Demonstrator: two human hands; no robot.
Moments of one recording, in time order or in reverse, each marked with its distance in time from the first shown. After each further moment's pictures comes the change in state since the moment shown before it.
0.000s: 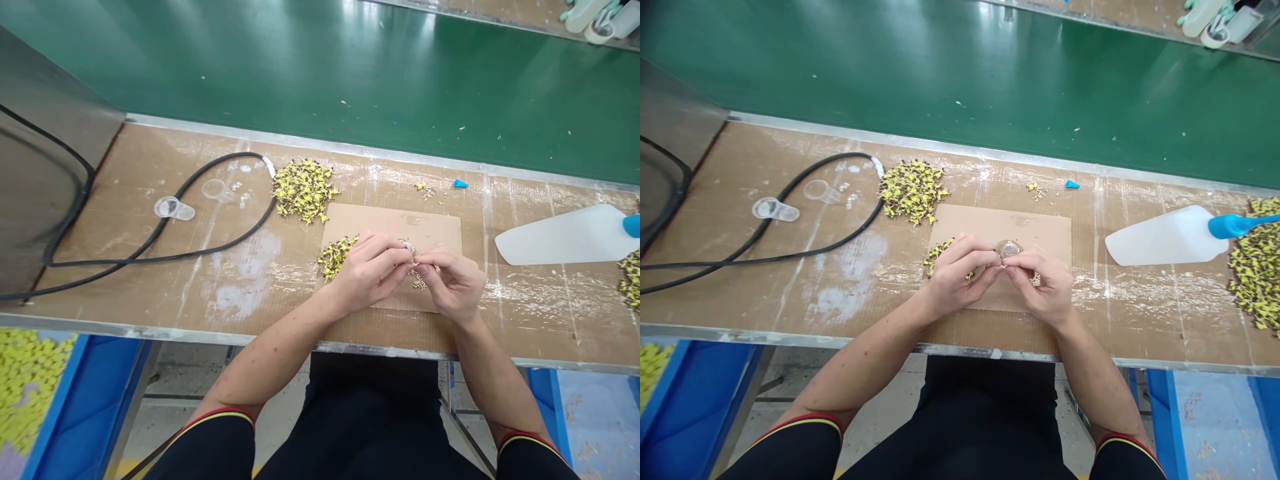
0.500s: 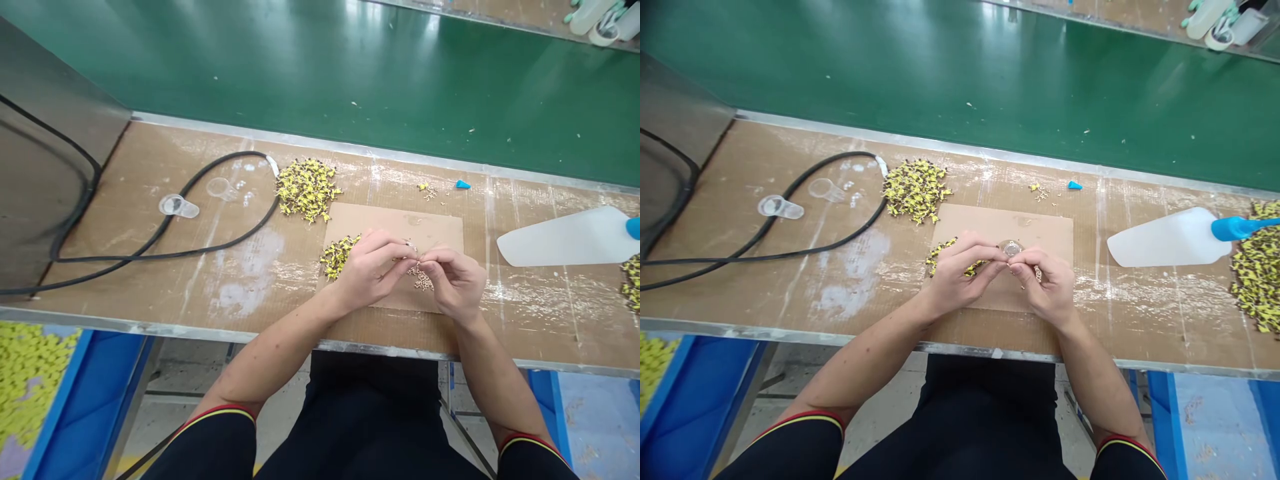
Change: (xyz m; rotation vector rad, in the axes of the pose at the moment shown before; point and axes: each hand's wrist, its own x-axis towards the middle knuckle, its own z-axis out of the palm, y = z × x) left_hand -0.001 0.002 0.002 -0.117 0.015 -0.114; right_hand 0.000 -0.001 0.000 0.037 0.004 0.068
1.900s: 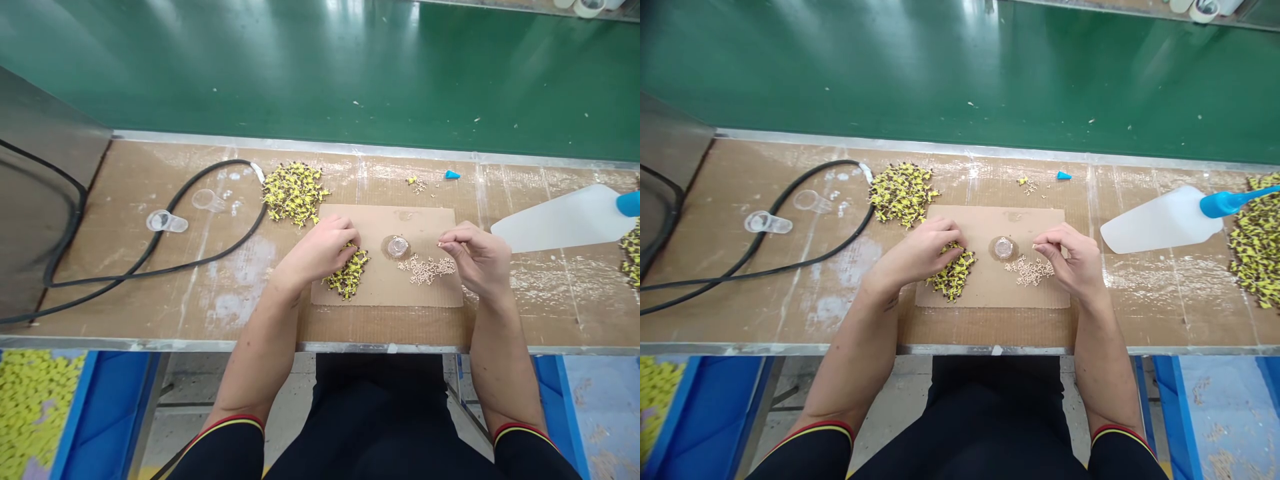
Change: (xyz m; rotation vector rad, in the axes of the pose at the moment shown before) left_hand 0.010 -0.055 -0.058 0.361 -0.820 -0.233; right_hand 0.009 0.016 -0.055 -0.296 -0.076 0.080
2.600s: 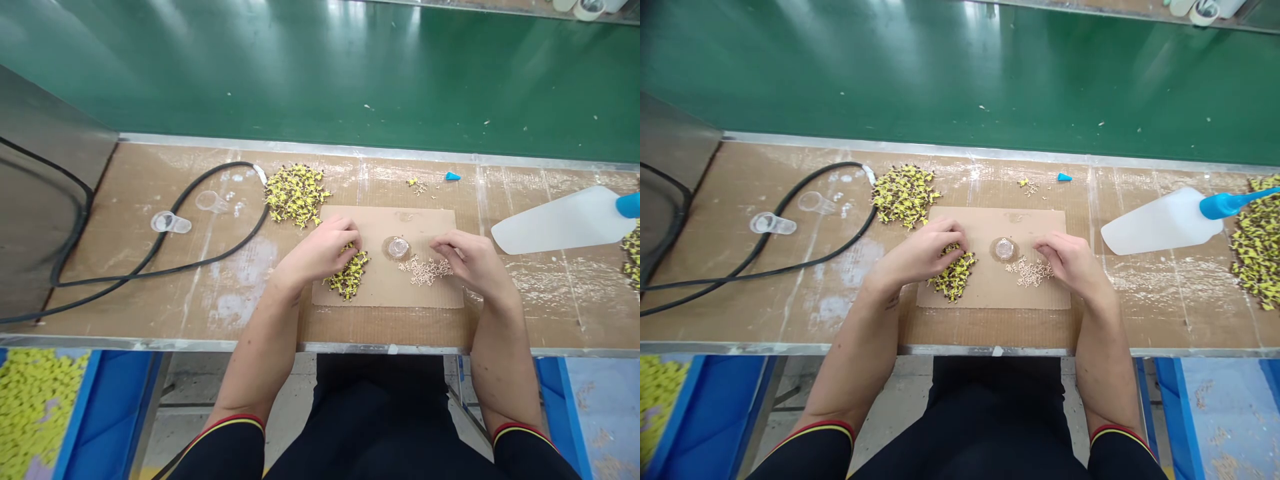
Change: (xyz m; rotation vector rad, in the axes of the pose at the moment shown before) left_hand -0.001 -0.001 -0.001 -0.118 0.007 0.021; right_hand 0.005 0.006 -0.009 -0.217 -0.310 0.045
